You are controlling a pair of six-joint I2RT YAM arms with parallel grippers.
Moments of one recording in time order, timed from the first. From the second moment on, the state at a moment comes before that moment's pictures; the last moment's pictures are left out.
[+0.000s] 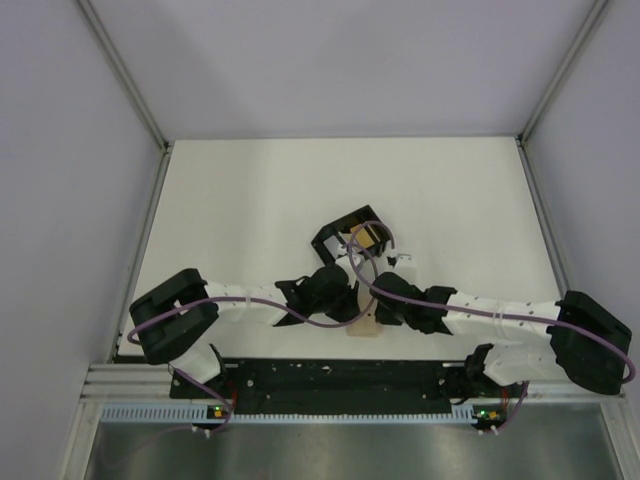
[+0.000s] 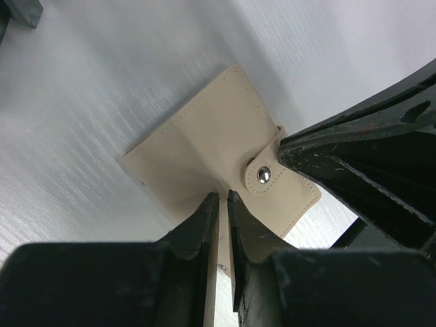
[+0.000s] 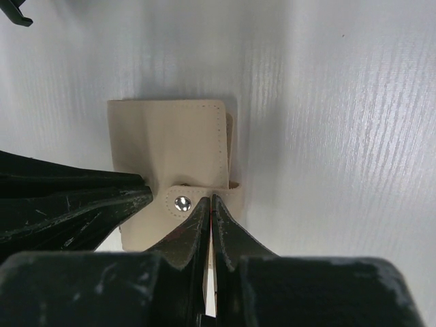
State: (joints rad) left arm -1.05 1.57 0.68 0.16 0.04 -0.58; right arm 1.03 1.22 0.55 -0.33 0.34 1.00
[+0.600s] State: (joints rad) left arm -1.05 1.57 0.68 0.16 0.04 -0.59; right arm 1.03 1.20 0.56 -0.29 0.29 1.00
